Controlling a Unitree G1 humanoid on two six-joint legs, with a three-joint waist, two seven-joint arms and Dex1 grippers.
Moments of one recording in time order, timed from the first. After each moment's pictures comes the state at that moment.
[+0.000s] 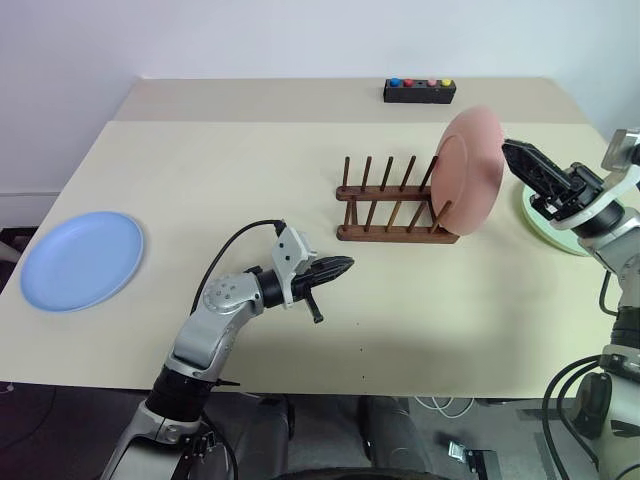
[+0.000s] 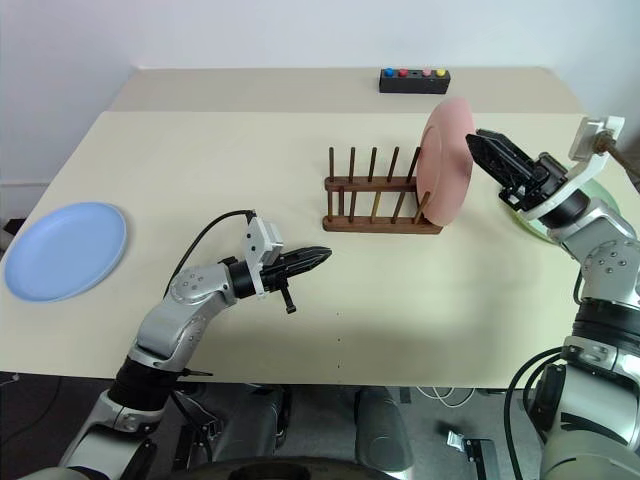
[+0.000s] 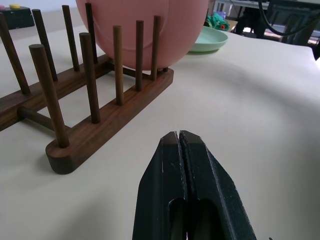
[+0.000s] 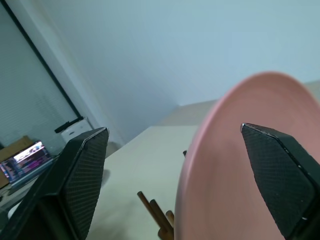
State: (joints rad) left arm -0.30 0.29 -0.22 -0.16 -0.29 0.30 -0.80; right arm -0.57 -0.71 -0.49 0.29 0.93 0.70 1.02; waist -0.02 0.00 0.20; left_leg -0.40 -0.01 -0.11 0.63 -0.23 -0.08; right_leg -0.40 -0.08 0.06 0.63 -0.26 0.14
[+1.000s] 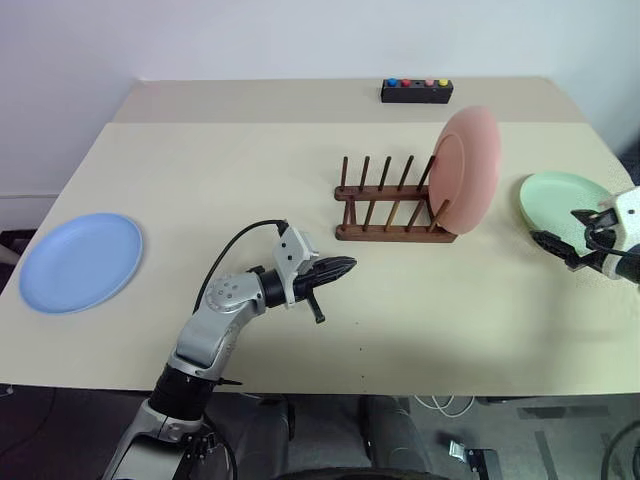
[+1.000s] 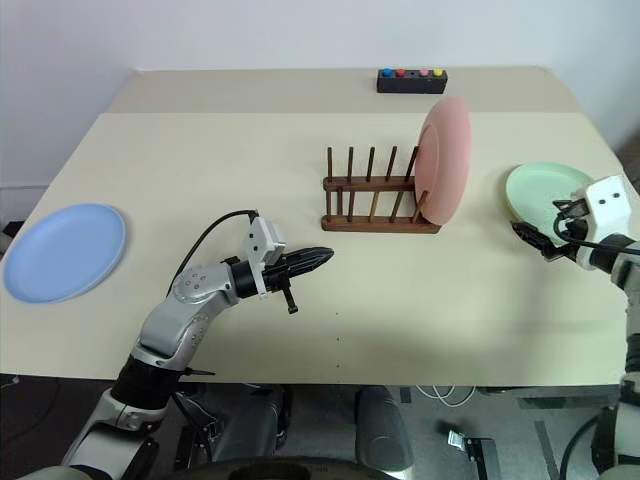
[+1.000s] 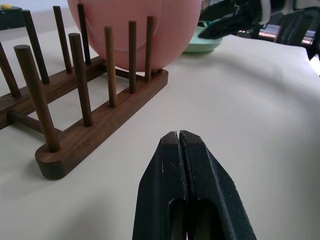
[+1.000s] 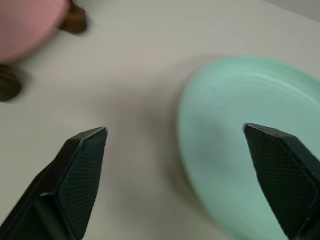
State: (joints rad) left arm -0.31 0.28 -0.23 -0.15 -0.29 0.30 -0.81; right arm -0.44 -0.95 -0.26 0.65 0.22 0.14 0.82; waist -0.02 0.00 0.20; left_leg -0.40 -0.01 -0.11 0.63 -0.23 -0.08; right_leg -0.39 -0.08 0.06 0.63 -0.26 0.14
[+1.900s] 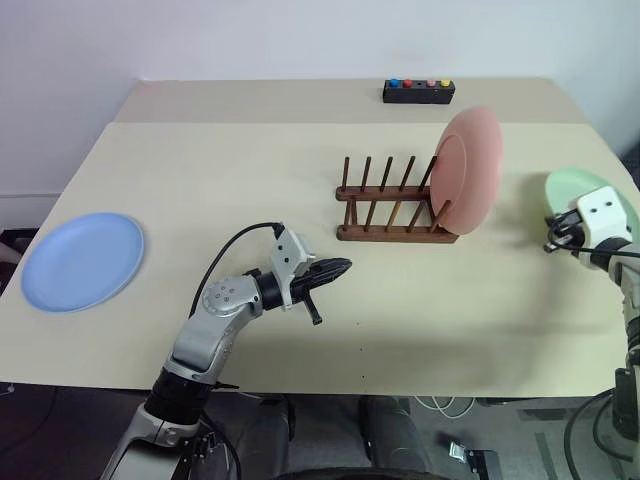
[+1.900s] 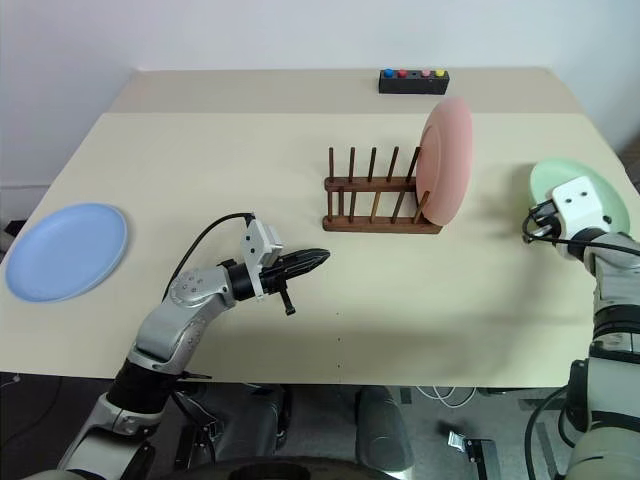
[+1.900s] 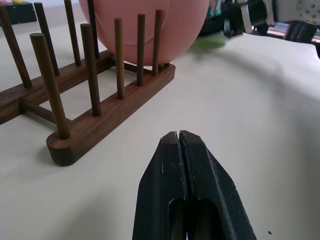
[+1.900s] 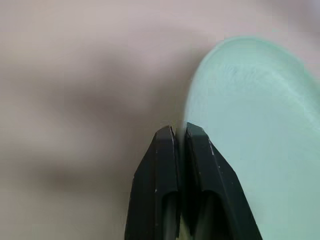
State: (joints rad) left arm -0.29 0.29 -0.22 -0.16 -0.29 0.30 -0.79; right arm -0.62 -0.89 -0.18 0.97 0.06 -0.16 0.64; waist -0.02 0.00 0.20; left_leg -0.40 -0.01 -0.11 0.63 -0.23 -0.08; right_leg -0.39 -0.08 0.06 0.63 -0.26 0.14
